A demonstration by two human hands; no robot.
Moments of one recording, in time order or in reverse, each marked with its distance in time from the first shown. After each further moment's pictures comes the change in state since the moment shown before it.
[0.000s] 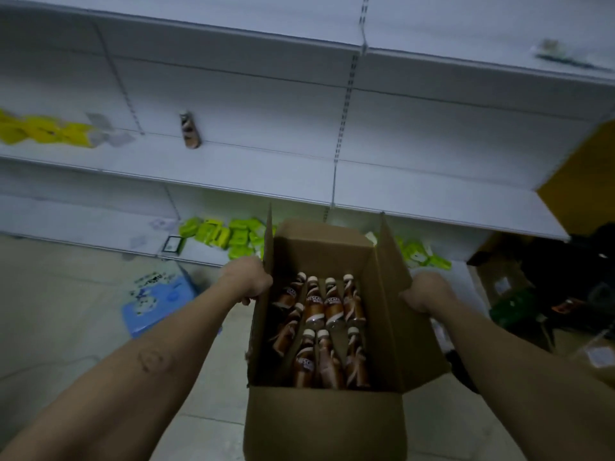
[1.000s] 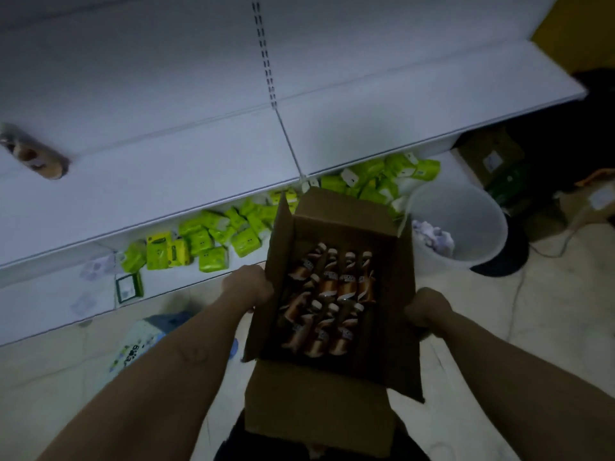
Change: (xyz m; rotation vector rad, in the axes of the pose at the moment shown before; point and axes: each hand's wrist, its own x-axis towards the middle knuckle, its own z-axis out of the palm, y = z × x) left_hand 0.284 0.013 0.014 0.371 -0.269 0.215; right_hand 0.143 -0.056 0.123 0.559 -0.352 0.446
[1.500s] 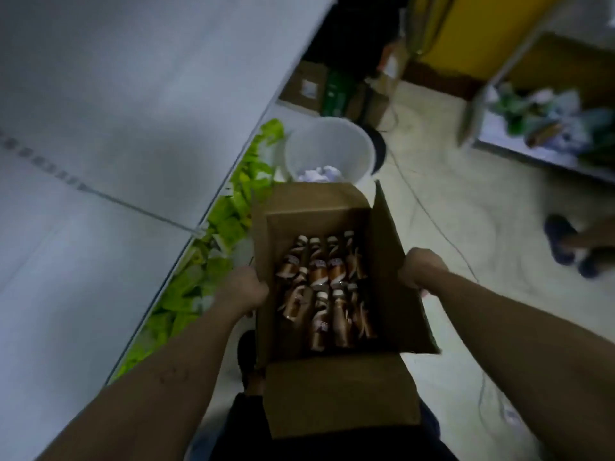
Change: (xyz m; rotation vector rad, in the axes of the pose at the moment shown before) left_hand 0.121 0.077 -0.055 0.273 -0.245 0.606; right_hand -0.051 -0.022 0.039 0.372 0.148 0.611
